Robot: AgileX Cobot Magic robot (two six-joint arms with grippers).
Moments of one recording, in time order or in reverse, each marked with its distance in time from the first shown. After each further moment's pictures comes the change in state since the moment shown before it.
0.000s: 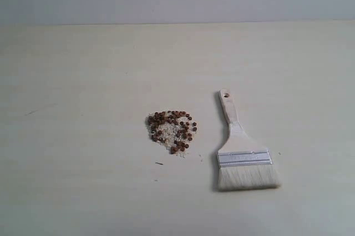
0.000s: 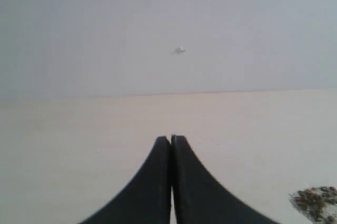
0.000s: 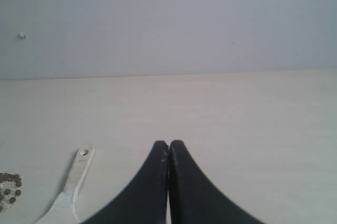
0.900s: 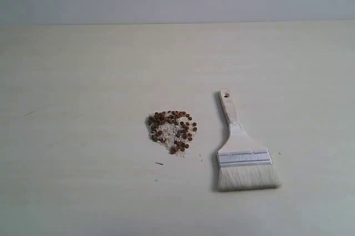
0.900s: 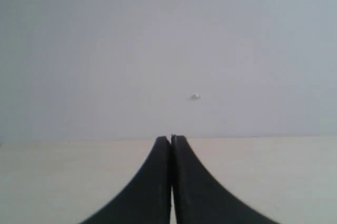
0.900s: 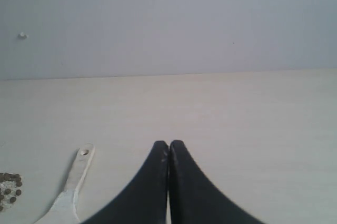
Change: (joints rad) left arm 0.046 -0.198 0.000 0.255 -0.010 -0.275; right arm 0.000 0.000 0.000 0.002 0.000 0.000
